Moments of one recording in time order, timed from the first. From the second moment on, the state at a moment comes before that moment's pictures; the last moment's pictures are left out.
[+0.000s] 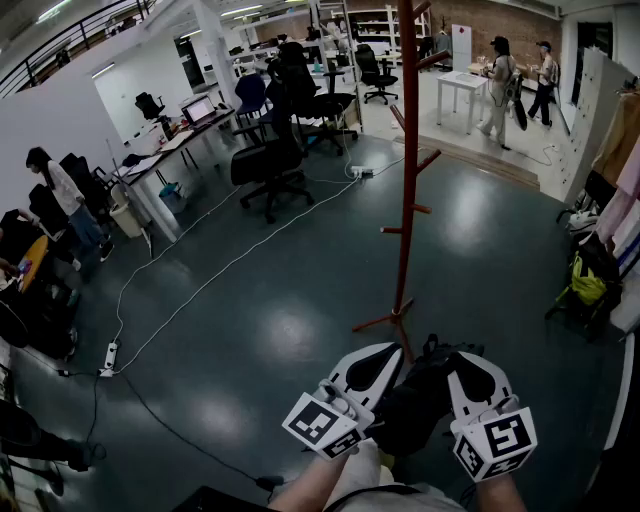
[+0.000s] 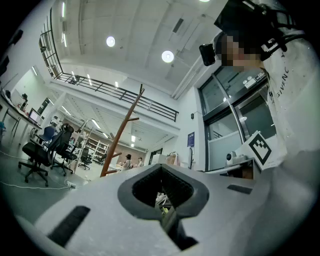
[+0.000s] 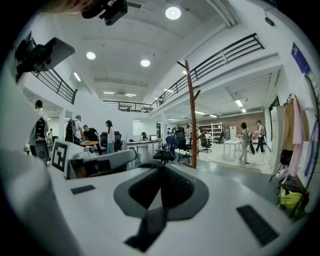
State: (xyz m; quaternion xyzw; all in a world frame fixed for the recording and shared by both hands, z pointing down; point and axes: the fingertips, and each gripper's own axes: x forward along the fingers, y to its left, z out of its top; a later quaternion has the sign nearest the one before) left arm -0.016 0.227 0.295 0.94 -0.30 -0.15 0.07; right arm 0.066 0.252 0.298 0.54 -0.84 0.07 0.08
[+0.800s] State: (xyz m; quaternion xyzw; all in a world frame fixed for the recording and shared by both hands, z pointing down) left arm 0.045 0.072 0.318 0.94 -0.28 -0.16 0.10; right arm 0.128 0.123 0.314 0.57 -0.81 0.08 0.10
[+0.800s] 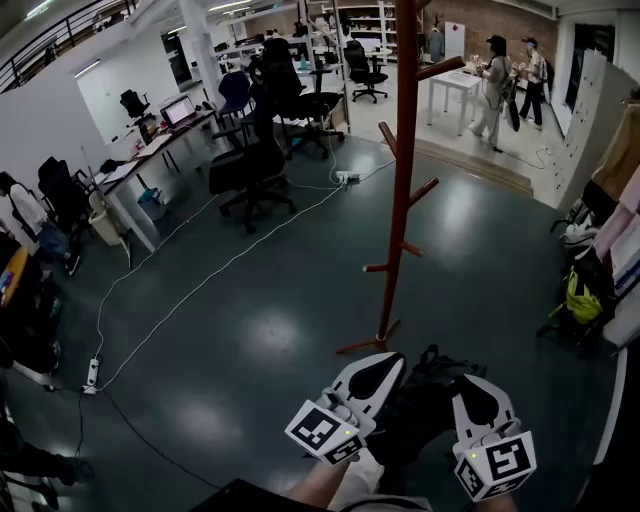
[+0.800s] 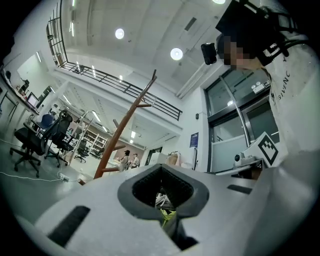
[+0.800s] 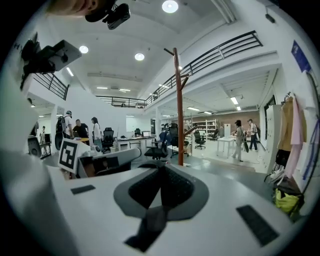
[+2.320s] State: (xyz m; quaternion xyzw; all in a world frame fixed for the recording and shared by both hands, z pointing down) left arm 0.066 -0.155 0.350 0.93 -0.33 -0.14 0.13; right arm 0.152 -0.131 0.302 0.52 -0.84 0.05 0.13
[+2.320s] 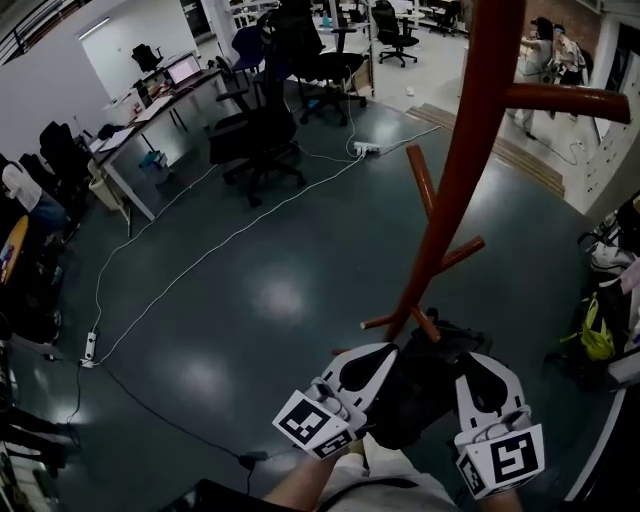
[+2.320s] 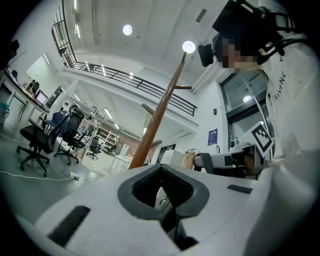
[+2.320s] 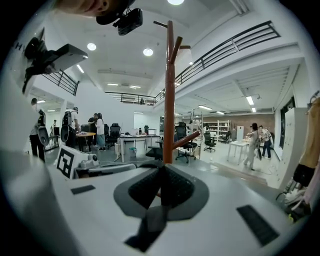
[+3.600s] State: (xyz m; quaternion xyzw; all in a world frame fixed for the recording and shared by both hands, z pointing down) left arm 0.048 -0.230 0.382 0.90 -0.38 -0.16 0.17; right arm 0.122 -0.238 0.355 0.45 -0.85 0.13 0.23
